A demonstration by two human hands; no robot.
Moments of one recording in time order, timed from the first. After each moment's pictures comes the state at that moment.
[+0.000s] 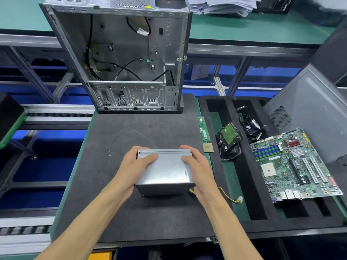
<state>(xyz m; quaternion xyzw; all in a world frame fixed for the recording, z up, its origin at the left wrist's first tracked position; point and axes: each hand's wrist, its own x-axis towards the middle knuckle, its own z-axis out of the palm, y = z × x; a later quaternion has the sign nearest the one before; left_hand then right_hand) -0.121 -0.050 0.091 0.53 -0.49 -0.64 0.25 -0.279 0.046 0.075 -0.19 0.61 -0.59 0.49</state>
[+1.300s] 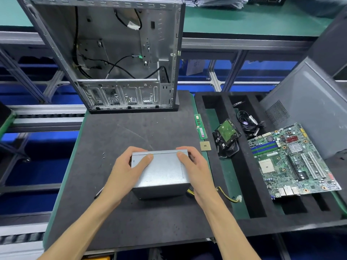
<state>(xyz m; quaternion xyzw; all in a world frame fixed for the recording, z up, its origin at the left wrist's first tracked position) -0.111 -0.051 0.083 0.49 -0.65 -0.53 0.24 -0.281 0.044 0.068 -0.22 0.63 -0.60 0.44</state>
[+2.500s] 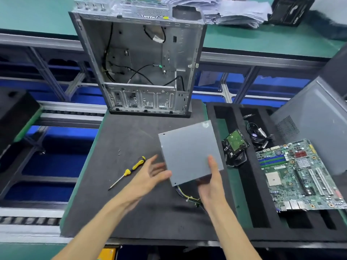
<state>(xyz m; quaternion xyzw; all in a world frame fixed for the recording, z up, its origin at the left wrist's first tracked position) -0.100 -0.030 0.066 0.42 -0.56 -0.69 0.16 -0.287 0.056 0.035 0.02 0.48 -0.74 0.47</state>
